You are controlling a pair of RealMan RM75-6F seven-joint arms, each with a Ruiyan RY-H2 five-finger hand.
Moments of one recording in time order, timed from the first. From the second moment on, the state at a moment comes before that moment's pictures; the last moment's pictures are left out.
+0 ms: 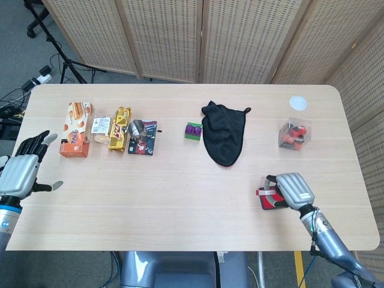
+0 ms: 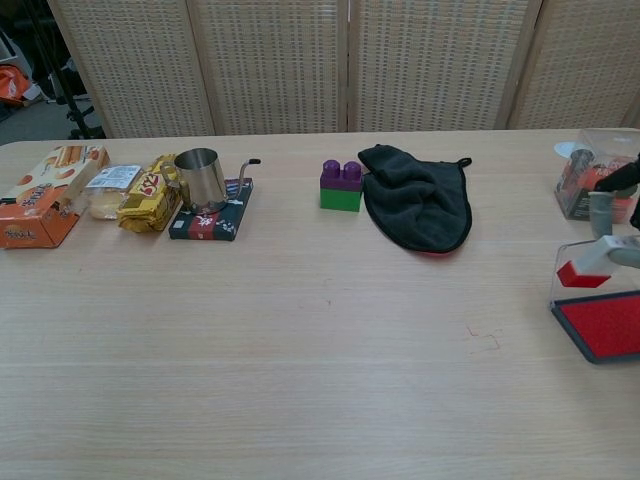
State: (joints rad) left arm -0.37 -0.88 -0.15 -1.98 1.14 1.19 0.12; right arm 0.47 -1.16 0.08 -1.72 -1.32 1.02 -0.06
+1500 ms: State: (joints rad) left arm -0.37 -0.88 -0.14 -1.97 1.16 1.18 0.10; right arm 0.64 -1.43 0.06 -1.71 -1.00 0.96 -0.54
